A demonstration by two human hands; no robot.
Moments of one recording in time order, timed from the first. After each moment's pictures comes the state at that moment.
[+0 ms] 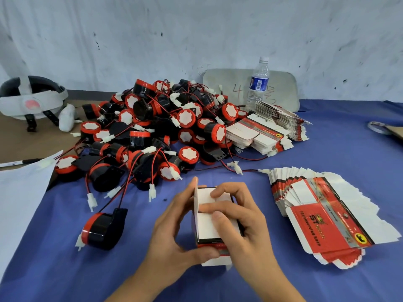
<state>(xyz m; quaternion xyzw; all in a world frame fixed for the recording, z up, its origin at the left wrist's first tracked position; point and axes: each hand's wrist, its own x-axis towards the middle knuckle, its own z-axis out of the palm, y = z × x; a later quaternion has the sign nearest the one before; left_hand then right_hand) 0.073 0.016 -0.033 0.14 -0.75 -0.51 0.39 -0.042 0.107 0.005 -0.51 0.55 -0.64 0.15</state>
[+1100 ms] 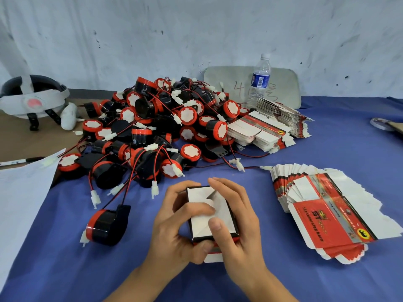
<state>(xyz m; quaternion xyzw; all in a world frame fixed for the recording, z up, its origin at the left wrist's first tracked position) 0.068 0.013 -0.029 0.10 -0.79 -0.35 0.49 -0.034 0.098 -0.017 -0.53 0.54 -0.65 0.07</state>
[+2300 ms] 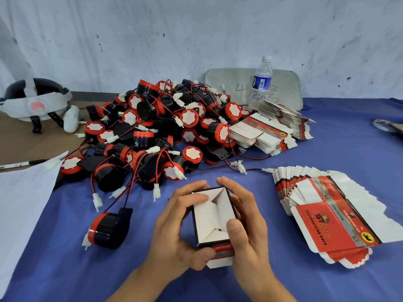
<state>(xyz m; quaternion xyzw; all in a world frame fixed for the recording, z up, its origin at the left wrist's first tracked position) 0.070 0.008 -0.029 0.09 -0.80 -0.35 0.48 -0.034 0.100 -0.019 -0.49 0.49 -0.70 0.13</state>
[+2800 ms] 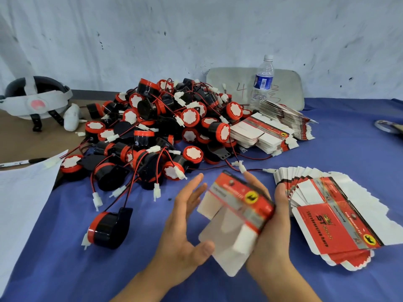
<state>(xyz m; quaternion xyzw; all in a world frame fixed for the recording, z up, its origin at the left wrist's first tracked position) 0.068 0.018 -0.033 0.13 -0.75 -0.52 0.39 -0.057 0.098 -0.001 -0.11 0.39 -0.80 0.45</state>
